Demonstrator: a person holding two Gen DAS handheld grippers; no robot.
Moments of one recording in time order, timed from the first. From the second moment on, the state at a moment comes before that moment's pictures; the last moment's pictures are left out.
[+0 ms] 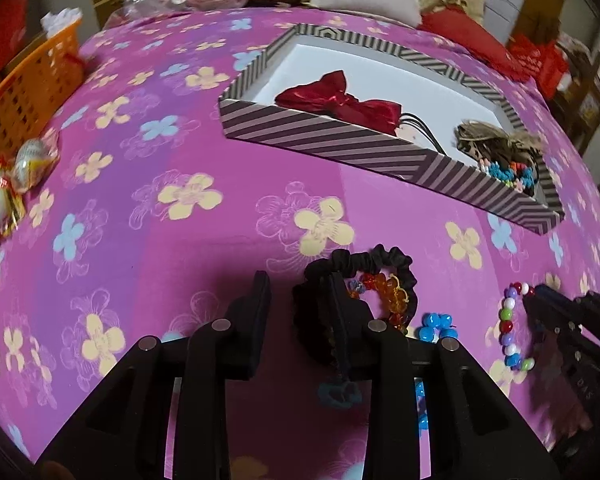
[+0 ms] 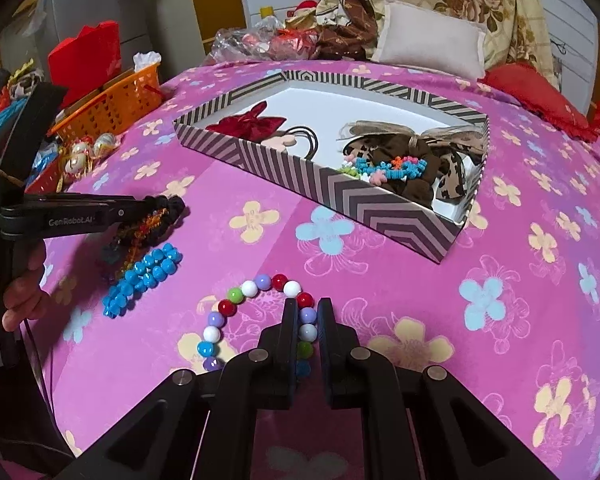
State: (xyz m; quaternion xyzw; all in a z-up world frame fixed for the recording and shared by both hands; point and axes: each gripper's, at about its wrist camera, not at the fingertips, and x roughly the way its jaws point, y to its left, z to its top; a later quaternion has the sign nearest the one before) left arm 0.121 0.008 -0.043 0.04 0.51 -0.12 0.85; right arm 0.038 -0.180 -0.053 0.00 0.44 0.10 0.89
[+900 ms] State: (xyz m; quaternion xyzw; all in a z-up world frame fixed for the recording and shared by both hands) left arm 0.103 0.033 0.054 -0.08 0.45 -0.18 0.87; right arm 0.026 -0.175 -0.007 0.03 0.38 0.13 0.91
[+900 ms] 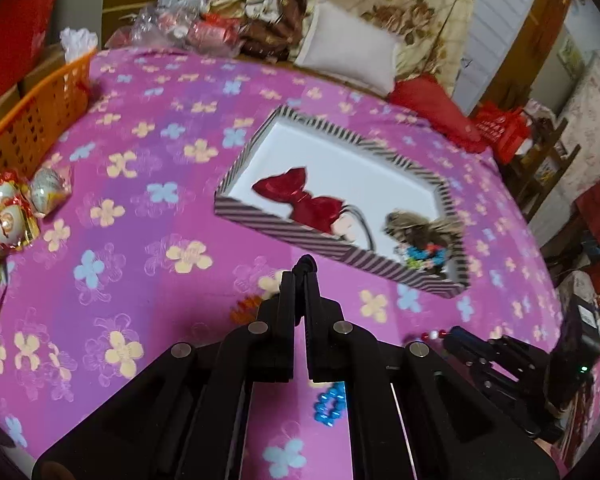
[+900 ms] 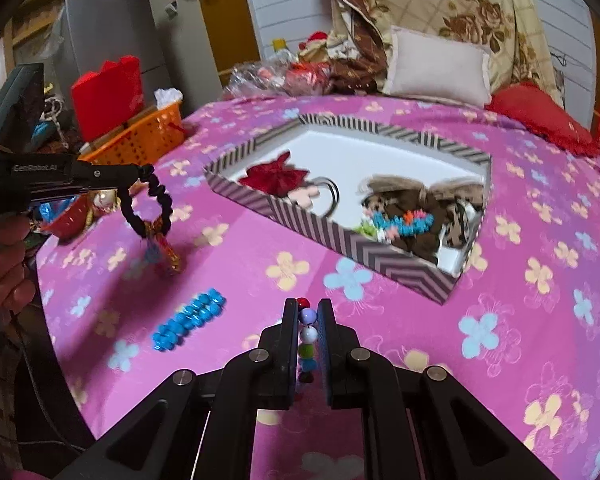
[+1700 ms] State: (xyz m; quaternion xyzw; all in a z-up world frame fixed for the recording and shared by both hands) left arm 0.058 0.026 0.098 -0.09 0.41 -0.21 0.88; right arm 0.012 -0.177 0.029 0.05 0.35 0.15 0.92
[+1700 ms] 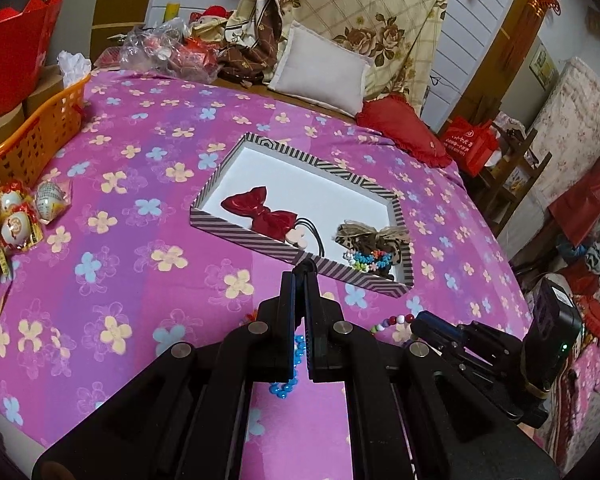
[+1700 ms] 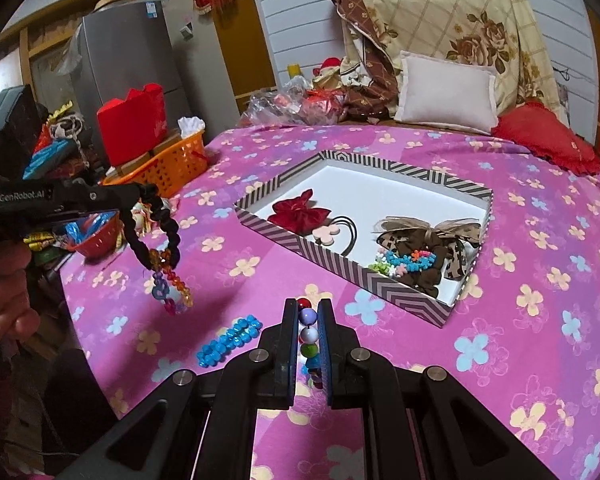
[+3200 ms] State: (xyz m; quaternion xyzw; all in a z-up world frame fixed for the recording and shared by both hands) left arm 0.153 -0.088 0.108 -0.02 0.43 -0.22 0.88; right arm 0.087 -0.223 0.072 0.04 0.33 0.12 0.93
